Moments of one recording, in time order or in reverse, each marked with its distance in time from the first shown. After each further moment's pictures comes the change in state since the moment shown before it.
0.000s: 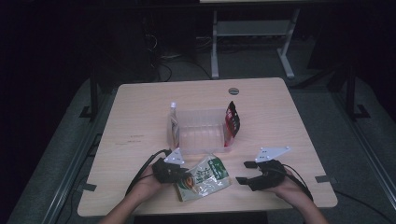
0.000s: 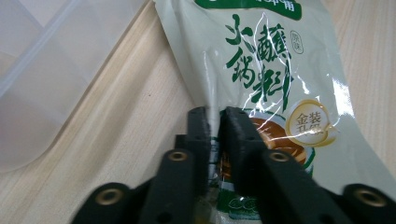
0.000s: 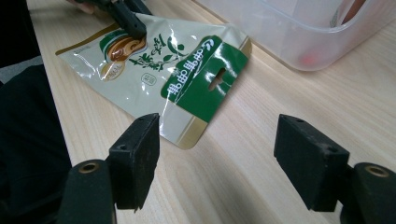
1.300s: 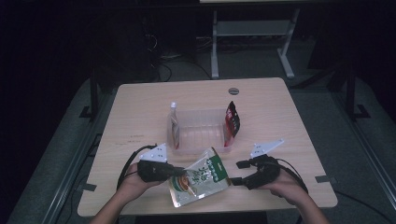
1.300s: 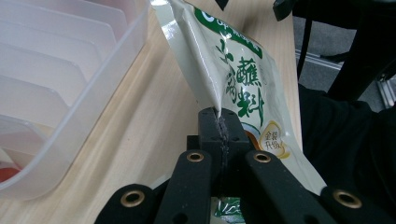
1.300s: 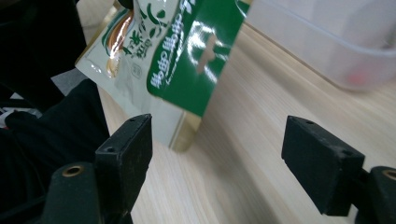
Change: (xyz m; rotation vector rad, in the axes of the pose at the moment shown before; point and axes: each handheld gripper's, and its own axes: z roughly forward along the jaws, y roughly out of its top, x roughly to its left) left arm -0.003 0.004 -0.058 -0.201 -0.134 0.057; right arm 0.001 0.025 0.007 -0.002 0.189 0.016
